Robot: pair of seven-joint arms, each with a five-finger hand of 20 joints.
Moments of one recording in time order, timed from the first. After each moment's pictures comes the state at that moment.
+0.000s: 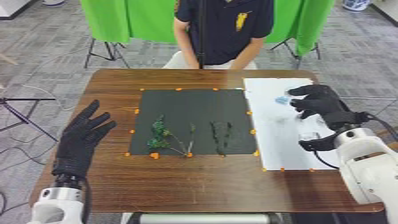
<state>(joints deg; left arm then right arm) 130.5 -54.7 -93.0 -125.9 41.9 17.7 19.5 -105.9 -38.0 86.5 -117.7 -91.5 14.5 17.9</state>
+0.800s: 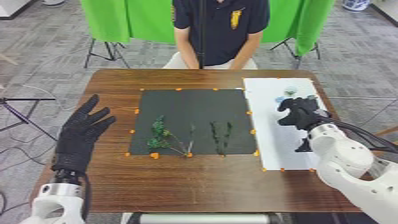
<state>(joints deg) 129.0 -53.7 -92.7 -125.8 41.4 17.7 20.1 -78.5 -30.3 51.3 -102.9 -121.6 5.9 27.9</state>
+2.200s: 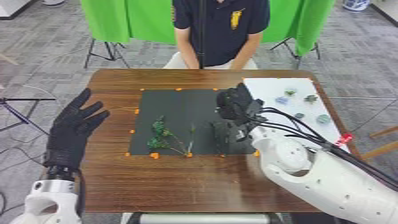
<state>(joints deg) 128.3 -53.7 -94.6 -126.1 41.4 17.6 20.6 -57.4 -46.7 25.1 -97.8 -134.2 22.2 19.4</state>
